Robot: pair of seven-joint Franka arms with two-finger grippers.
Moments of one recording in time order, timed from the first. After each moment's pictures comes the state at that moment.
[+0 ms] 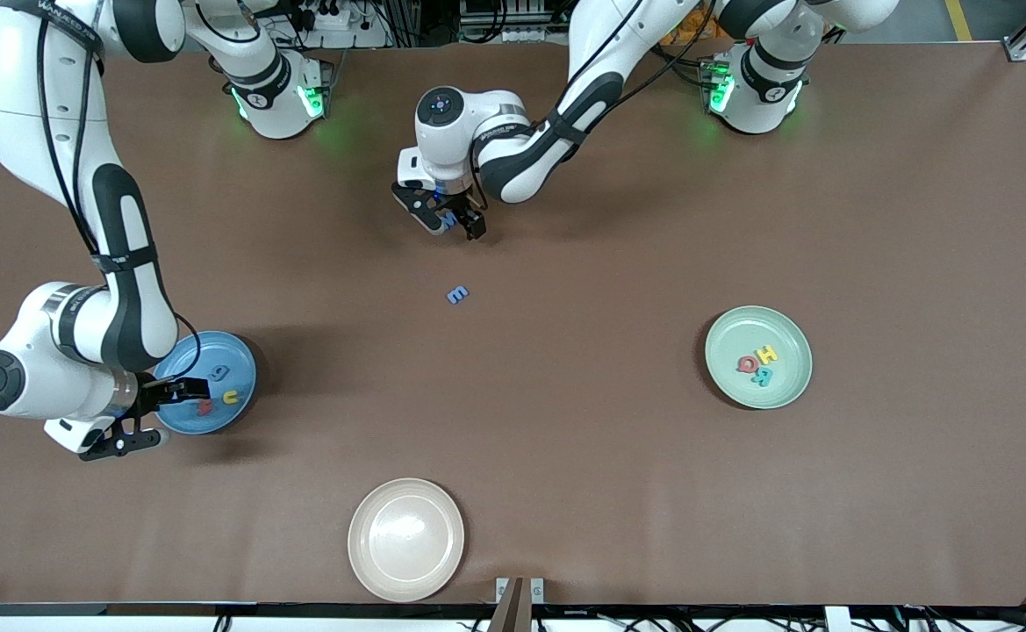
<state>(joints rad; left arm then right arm) -0.88 0.83 -0.33 -1.56 0.31 2.39 -0.53 0.09 0.71 -0.24 -1.54 0.19 2.11 -0.42</state>
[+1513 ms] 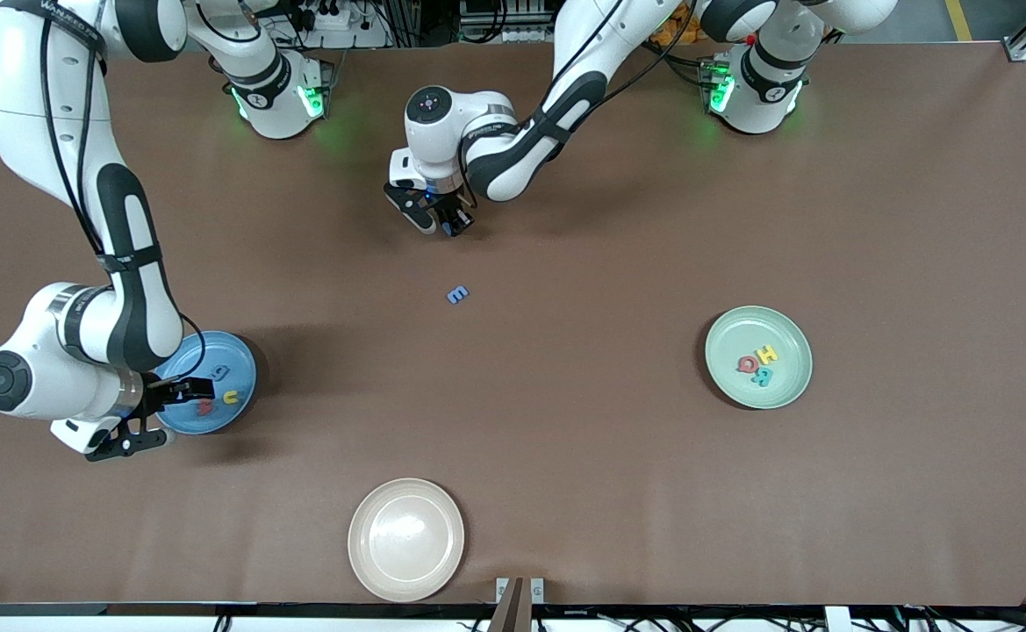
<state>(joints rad) -0.95 0.86 -0.27 -1.50 0.31 2.38 -0.55 0.10 0.71 -0.23 -1.55 0.19 2.11 -0.42</state>
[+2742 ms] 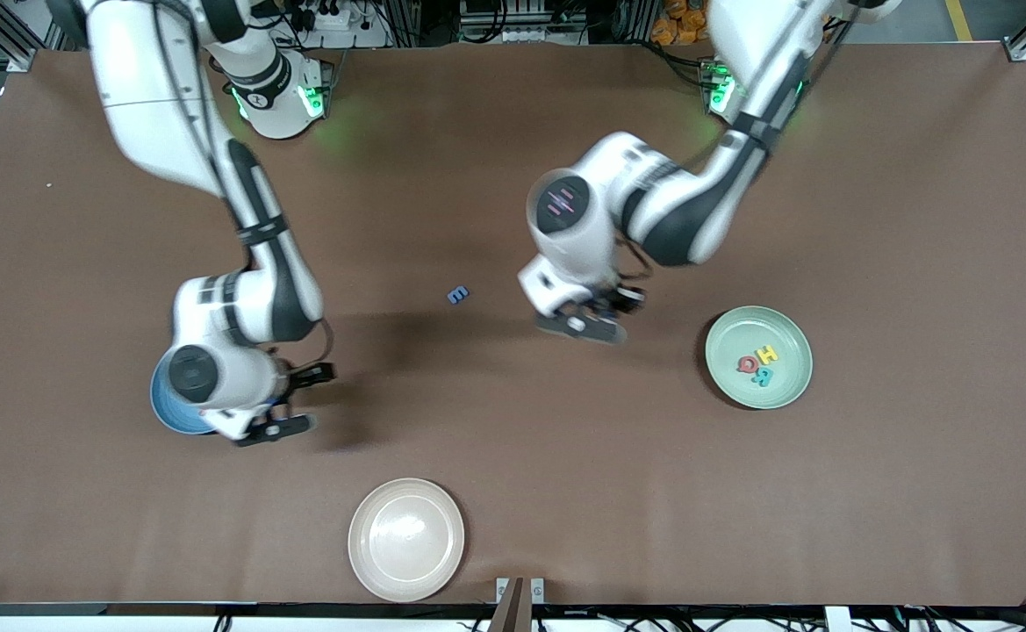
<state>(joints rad) -0.45 0.56 -0.21 -1.50 0.31 1.82 -0.52 0.45 0.71 -0.22 -1.55 0.19 2.06 -0.08</state>
